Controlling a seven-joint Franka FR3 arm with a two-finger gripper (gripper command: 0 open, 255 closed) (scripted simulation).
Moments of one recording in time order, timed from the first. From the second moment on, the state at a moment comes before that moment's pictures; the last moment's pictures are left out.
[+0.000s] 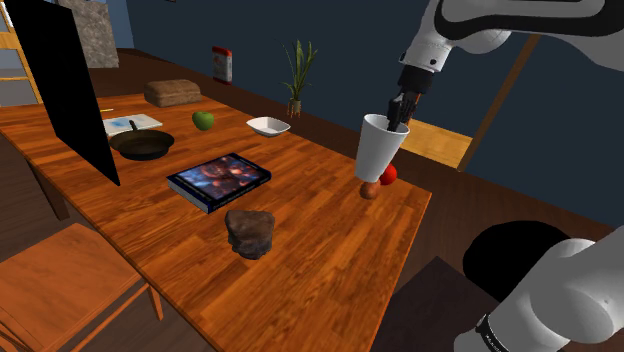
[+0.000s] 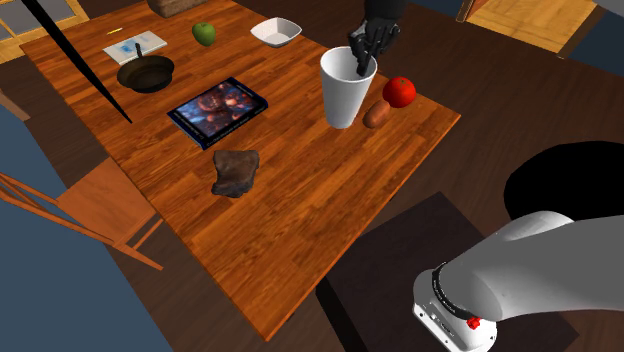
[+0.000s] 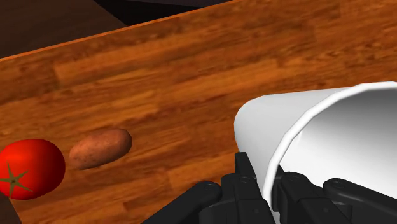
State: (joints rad) arm -0.02 -0.32 -0.03 -1.97 0.15 1.65 -0.17
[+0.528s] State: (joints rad) arm -0.09 -0.22 -0.16 -1.86 0.12 1.61 -0.37
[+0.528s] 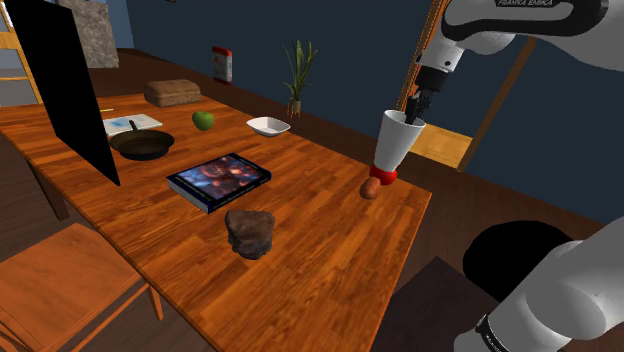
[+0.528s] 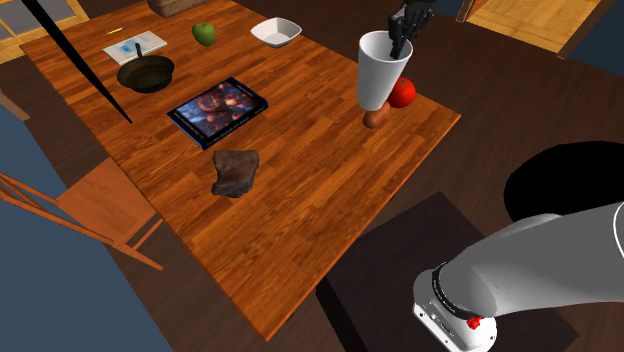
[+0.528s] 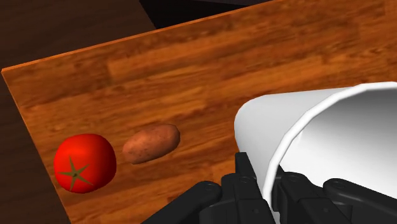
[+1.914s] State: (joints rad) arm -0.39 0.35 -0.41 -1.15 0.26 1.37 -0.86
